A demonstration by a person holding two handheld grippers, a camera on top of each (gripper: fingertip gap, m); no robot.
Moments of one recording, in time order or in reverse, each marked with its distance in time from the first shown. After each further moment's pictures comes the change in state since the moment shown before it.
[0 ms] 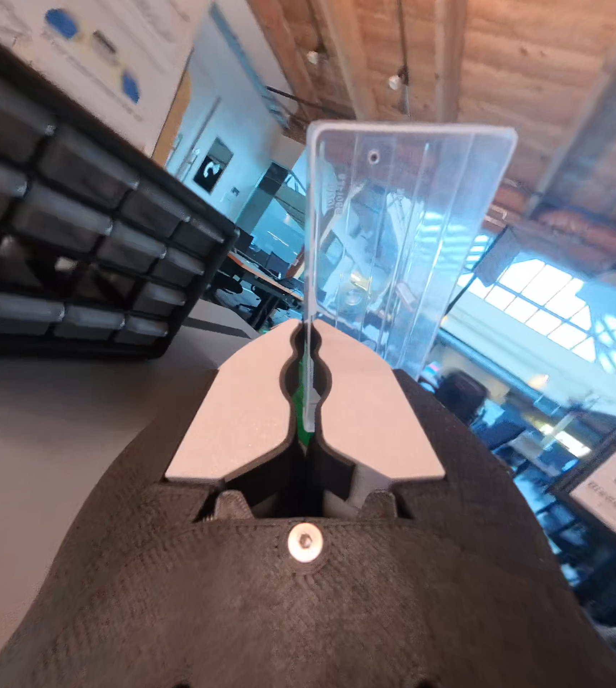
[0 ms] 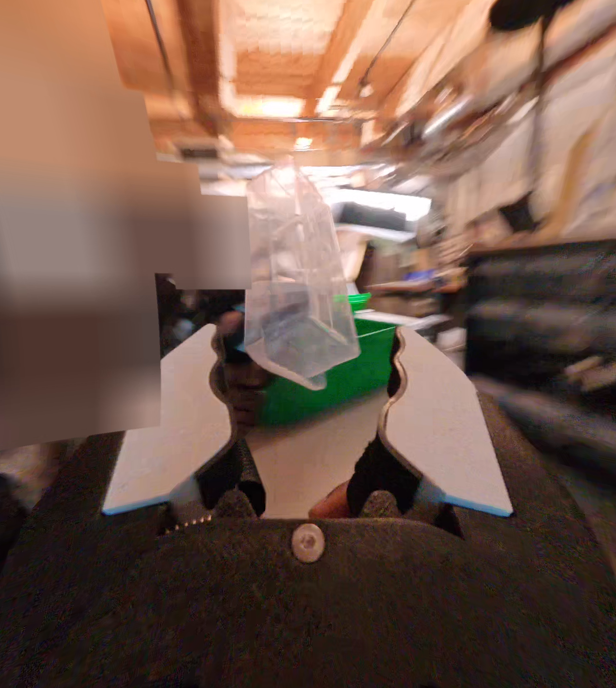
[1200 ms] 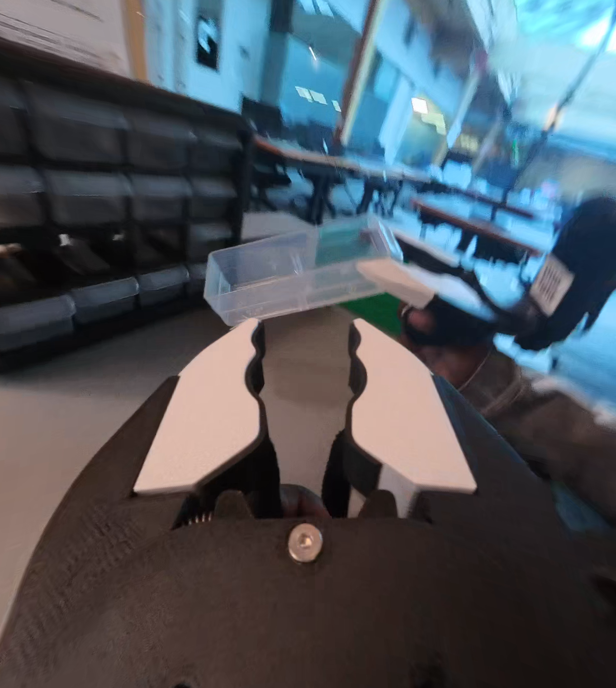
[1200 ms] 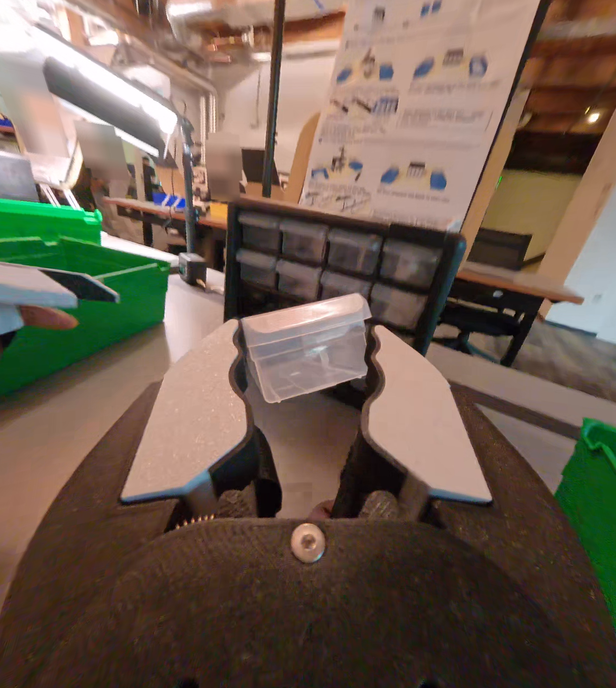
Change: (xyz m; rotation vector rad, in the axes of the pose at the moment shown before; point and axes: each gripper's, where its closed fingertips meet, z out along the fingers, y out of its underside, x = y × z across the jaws) left arm -0.033 0.036 -0.009 -0.392 -0.082 0.426; right arm 0.093 0.001 -0.034 -0.223 0.679 -0.393
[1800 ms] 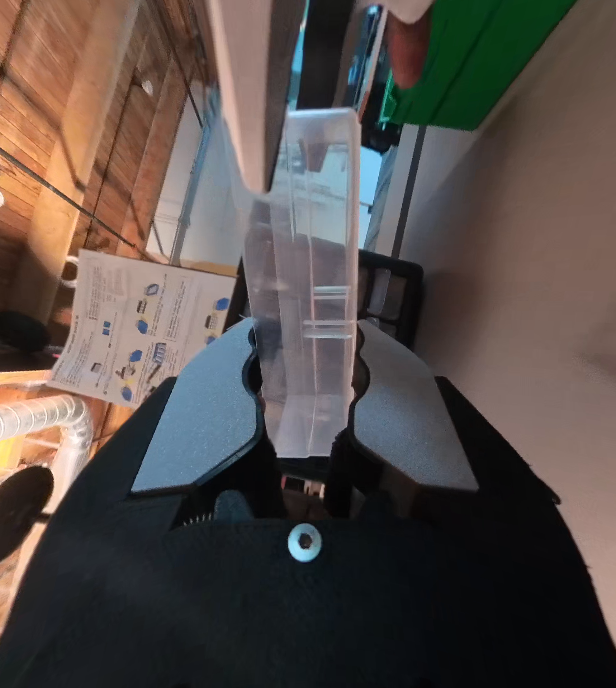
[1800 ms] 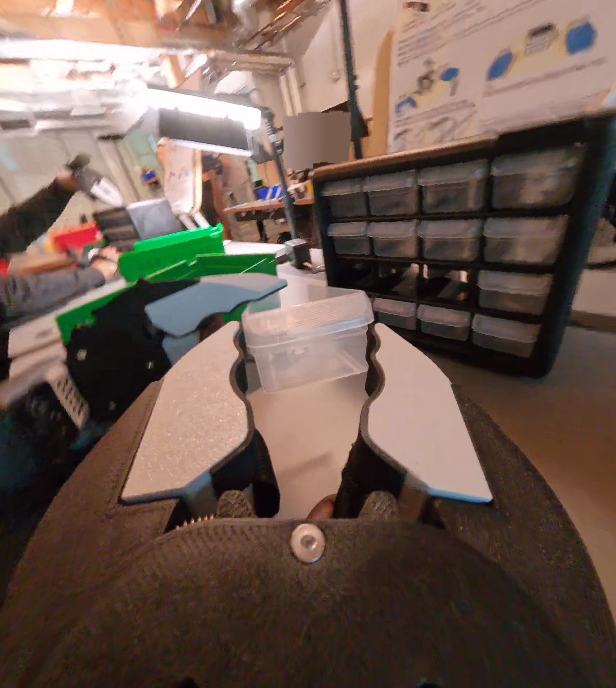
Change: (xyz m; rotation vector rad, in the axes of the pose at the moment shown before) left arm -0.013 0.002 0.046 -0.026 -0.353 1.555; right arm -0.042 0.000 -0.015 -0.106 -0.267 0.352
